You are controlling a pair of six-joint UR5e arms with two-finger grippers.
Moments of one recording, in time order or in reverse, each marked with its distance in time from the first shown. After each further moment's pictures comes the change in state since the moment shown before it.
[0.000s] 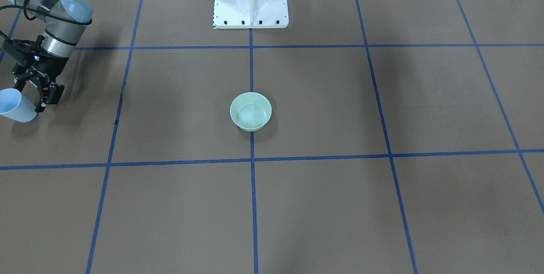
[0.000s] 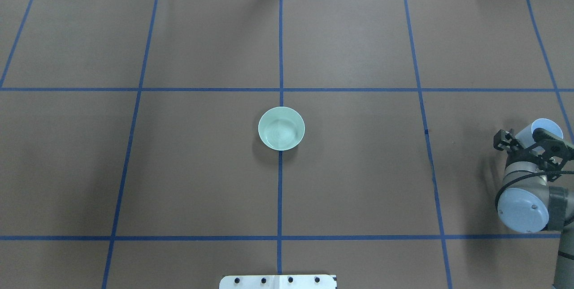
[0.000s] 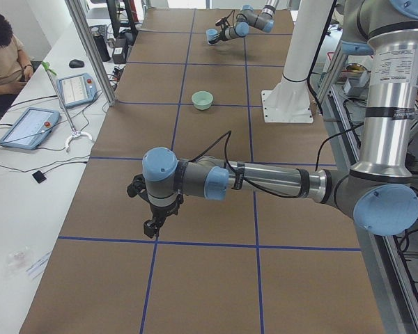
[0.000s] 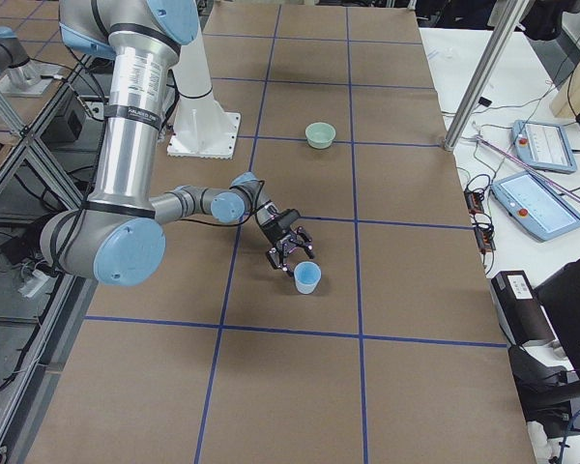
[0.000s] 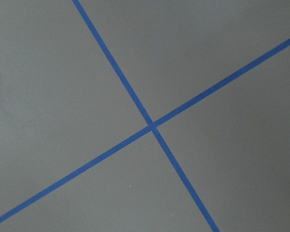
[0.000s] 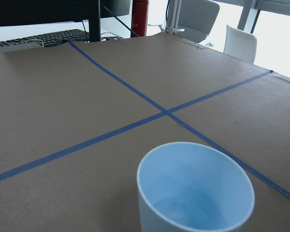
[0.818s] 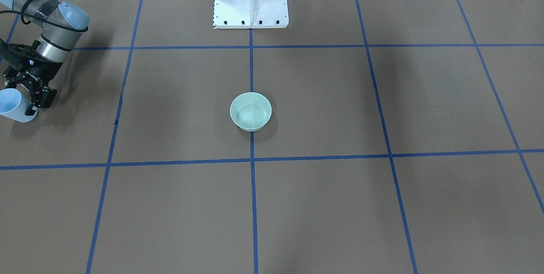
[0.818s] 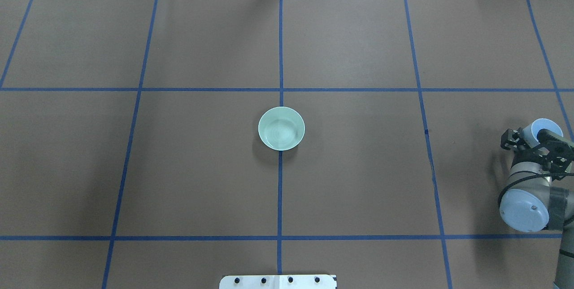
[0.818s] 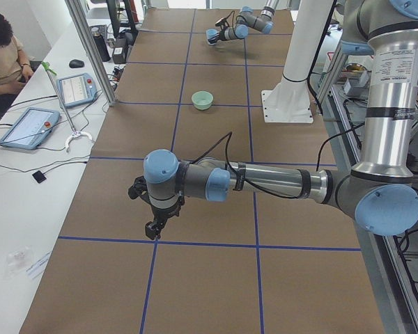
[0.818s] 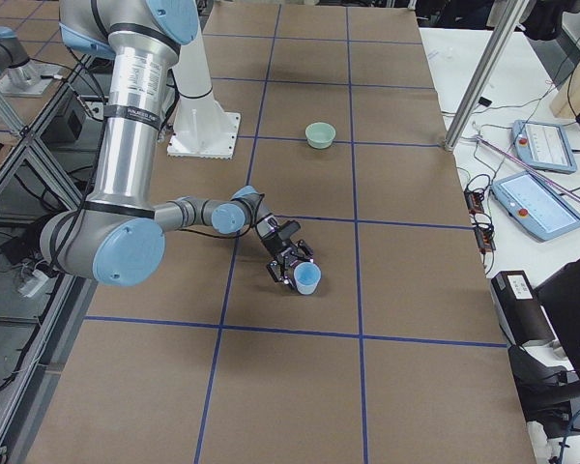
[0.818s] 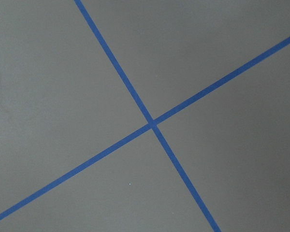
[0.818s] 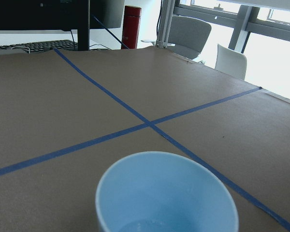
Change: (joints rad) left arm 0.000 0.012 0.001 -0.002 0.000 0.002; right arm 0.009 -0.002 -0.051 0.002 -0.042 0.003
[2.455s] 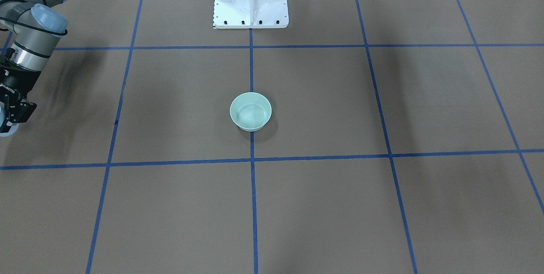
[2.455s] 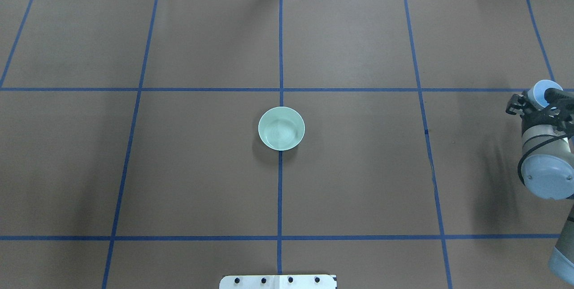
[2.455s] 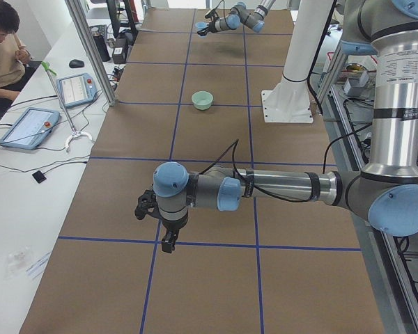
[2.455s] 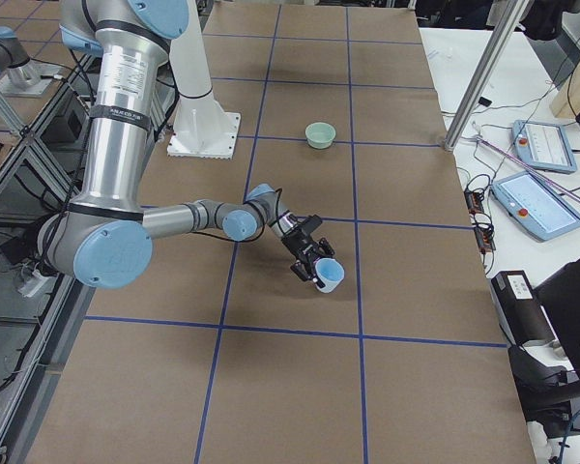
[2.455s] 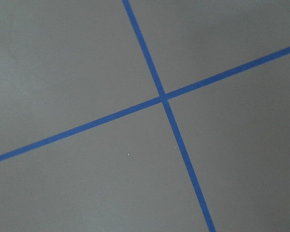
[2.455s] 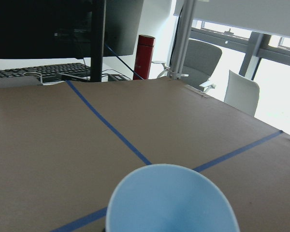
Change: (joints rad) left arm -0.029 0.053 -0.003 0.002 -0.006 -0.318; right arm 0.191 0.033 -0.031 0.409 -0.025 -0.524
